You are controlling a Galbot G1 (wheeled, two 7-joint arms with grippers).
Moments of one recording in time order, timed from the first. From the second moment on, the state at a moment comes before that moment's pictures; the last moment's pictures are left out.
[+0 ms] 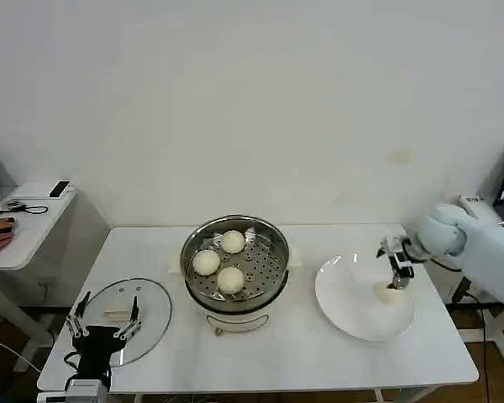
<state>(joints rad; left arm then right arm) 1.76 -1.33 -0.65 -2.29 0.12 0.19 -0.17 0.08 0.52 -0.90 1.41 -0.09 -0.28 -1.00</state>
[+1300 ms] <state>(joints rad) 1.76 -1.33 -0.66 -2.27 0.13 0.19 -0.17 -0.14 0.64 -0.68 1.20 -0.25 -0.28 -1.01</state>
